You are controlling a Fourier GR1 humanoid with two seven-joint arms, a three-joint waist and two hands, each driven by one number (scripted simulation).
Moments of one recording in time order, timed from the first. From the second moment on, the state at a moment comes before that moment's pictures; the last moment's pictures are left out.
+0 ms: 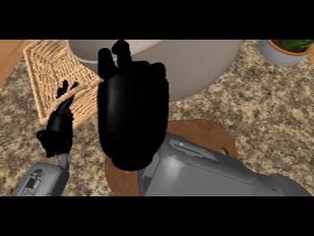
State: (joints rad) left arm -0.19 0.22 -0.16 -1.32 0.12 0.41 -0.22; right arm -1.02 0.00 0.72 -1.50 1.32 -0.24 1.18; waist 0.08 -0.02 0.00
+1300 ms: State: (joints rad) left arm -0.12 0.21 -0.15 -1.43 0.13 0.42 -0.17; right arm -0.75 0.00 0.48 -1.63 1.18 -0.36 1.02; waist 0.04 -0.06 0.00
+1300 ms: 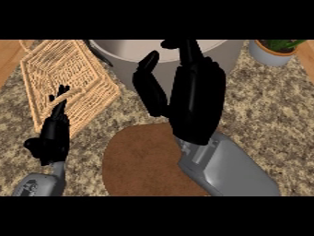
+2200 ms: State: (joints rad) left arm -0.11 0.21 -0.17 -1.48 0.13 0.39 -0.19; right arm -0.51 0.00 0.38 -1.77 0.82 -0.86 0.73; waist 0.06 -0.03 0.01
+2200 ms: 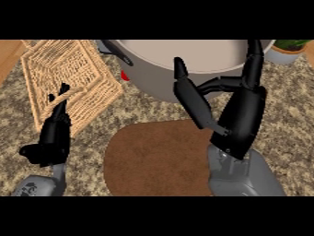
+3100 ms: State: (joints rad) left arm -0.06 0.21 -0.18 -1.55 0.12 0.39 -0.19; right arm -0.33 -0.11 0.25 -1.68 0.28 -1.04 0.23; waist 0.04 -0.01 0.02
